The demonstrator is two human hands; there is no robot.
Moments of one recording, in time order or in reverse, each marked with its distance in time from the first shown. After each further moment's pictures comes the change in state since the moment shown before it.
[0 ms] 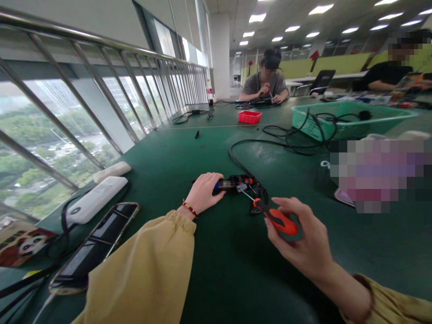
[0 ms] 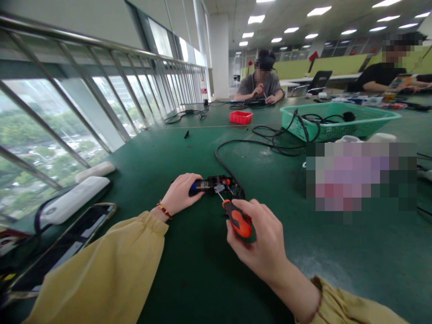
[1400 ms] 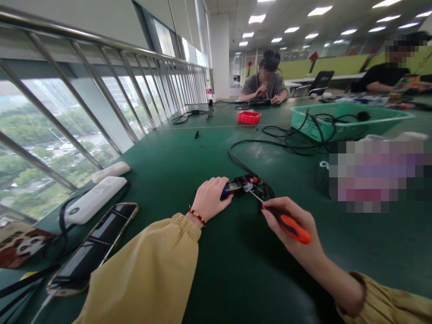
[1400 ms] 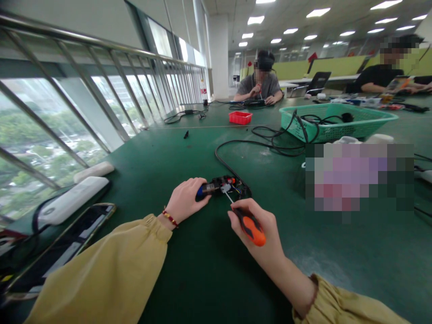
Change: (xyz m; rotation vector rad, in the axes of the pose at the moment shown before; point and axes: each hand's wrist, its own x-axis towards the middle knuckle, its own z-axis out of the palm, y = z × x) left_hand 0.000 0.031 0.001 0.102 -0.025 -0.097; right_hand -0.003 0.010 0.009 0.315 -0.116 0.342
